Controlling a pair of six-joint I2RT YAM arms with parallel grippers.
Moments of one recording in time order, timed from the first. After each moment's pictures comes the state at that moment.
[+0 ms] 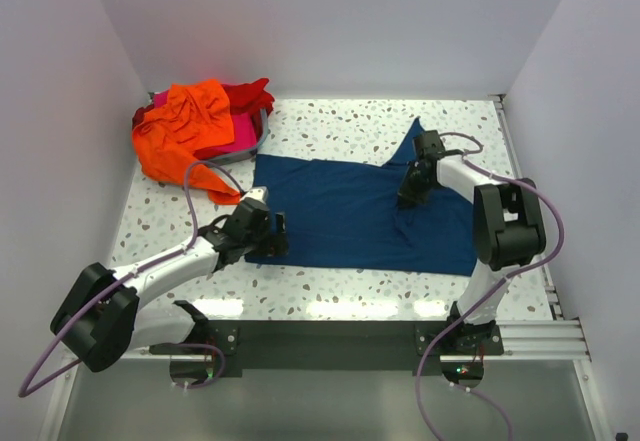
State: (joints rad) left arm -0.62 1.21 0.55 -0.28 -0.14 -0.62; right arm 0.17 1.83 1.17 -0.56 -0.07 0.63
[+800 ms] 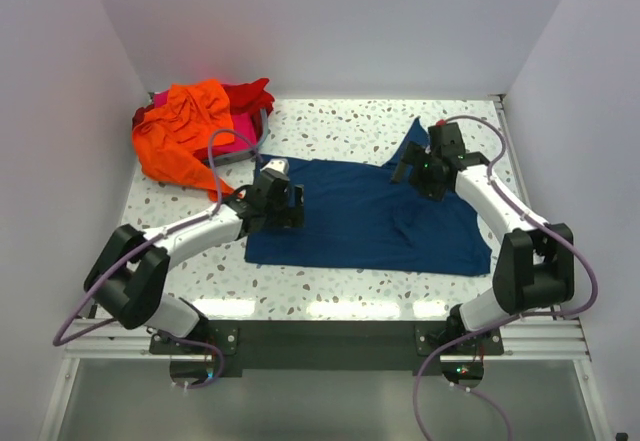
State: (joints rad) left arm -0.62 1.45 0.83 -0.27 -0.18 -0.54; right arm 0.18 1.52 1.16 -0.57 -0.07 0.57
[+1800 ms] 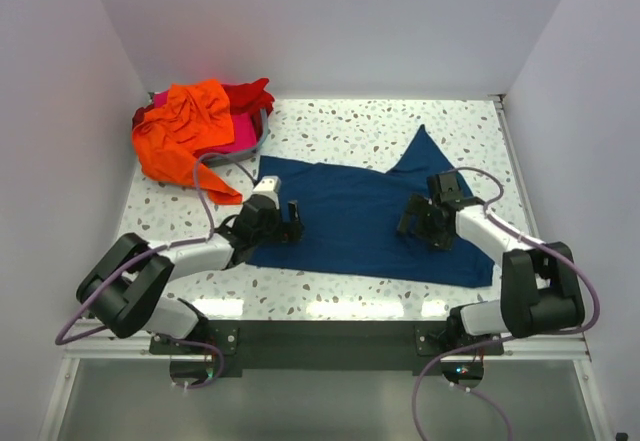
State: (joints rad) left arm -0.62 1.44 0.52 0.21 -0.13 -0.53; right arm 0.18 1.41 0.72 -0.50 -0.02 0.58
